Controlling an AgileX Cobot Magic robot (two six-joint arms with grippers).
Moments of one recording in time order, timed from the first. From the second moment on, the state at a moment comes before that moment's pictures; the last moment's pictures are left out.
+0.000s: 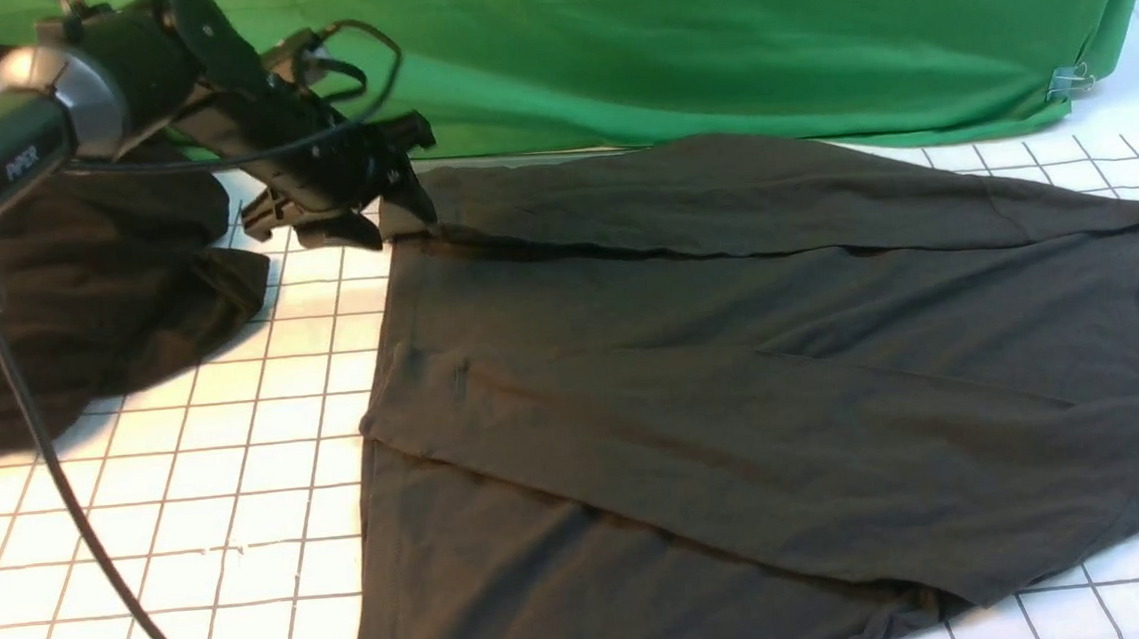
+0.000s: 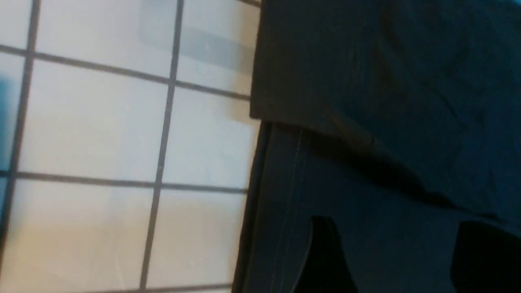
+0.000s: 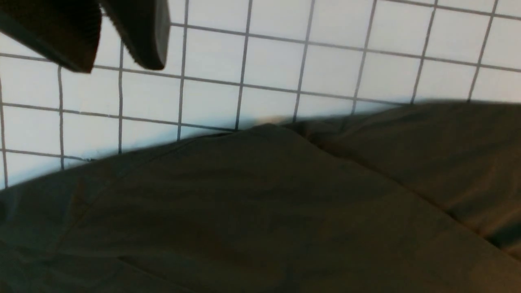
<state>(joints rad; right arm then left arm) 0.05 0.65 -0.64 0.17 0.92 -0.10 -0.08 2.29 -1.98 -0.47 0.82 -0.16</state>
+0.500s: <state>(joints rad) 0.05 0.65 -0.64 0.17 0.93 -0.10 -0.02 2.44 -2.02 -0.75 0.78 -0.18</state>
